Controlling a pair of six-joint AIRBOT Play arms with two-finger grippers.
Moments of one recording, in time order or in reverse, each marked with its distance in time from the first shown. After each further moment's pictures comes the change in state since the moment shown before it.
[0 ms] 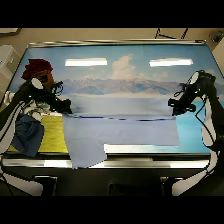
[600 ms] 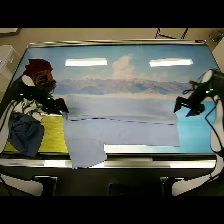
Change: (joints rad) left arm 0.089 0.043 0.031 0.011 -0.133 0.001; right arm -0.109 0.096 -0.014 0.032 0.022 -0.027
